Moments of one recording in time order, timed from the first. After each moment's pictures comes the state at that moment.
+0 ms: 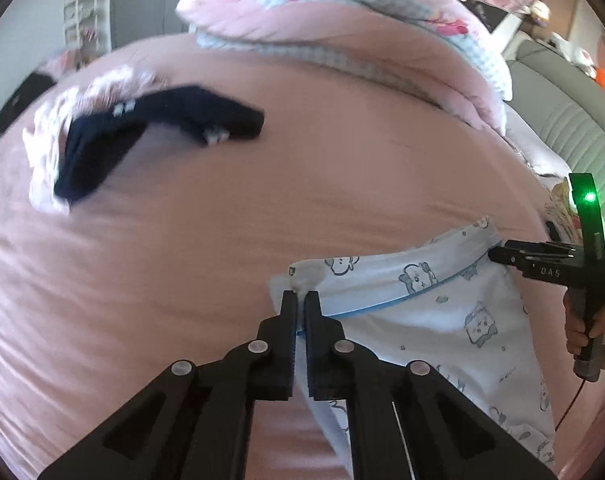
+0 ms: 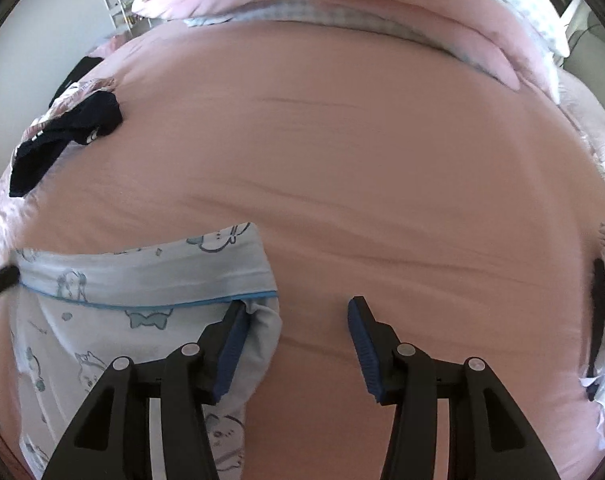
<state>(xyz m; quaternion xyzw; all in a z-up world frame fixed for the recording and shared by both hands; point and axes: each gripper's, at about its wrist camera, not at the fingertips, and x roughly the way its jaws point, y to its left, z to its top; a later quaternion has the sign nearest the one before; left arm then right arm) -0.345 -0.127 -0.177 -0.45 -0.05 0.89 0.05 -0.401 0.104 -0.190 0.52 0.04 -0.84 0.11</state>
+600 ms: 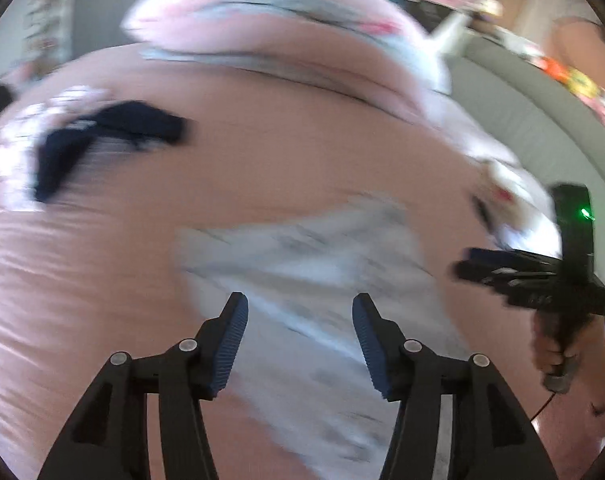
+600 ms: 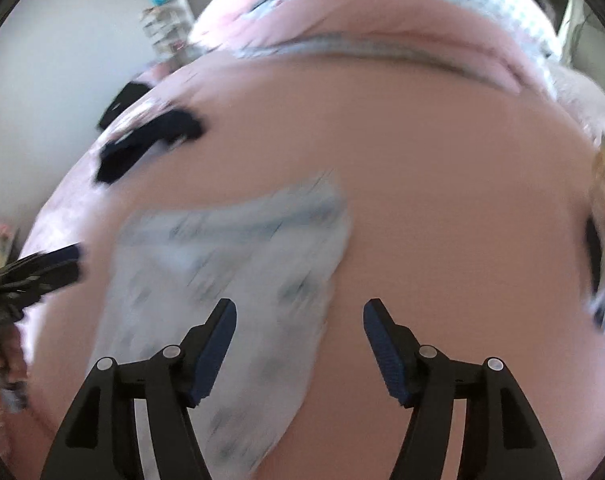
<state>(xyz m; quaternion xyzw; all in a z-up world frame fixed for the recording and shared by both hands) -0.277 -0.076 -0.166 -0.46 -0.03 0.88 0.14 -0.281 0.087 -0.151 0.49 -0.02 -0.85 0.20</state>
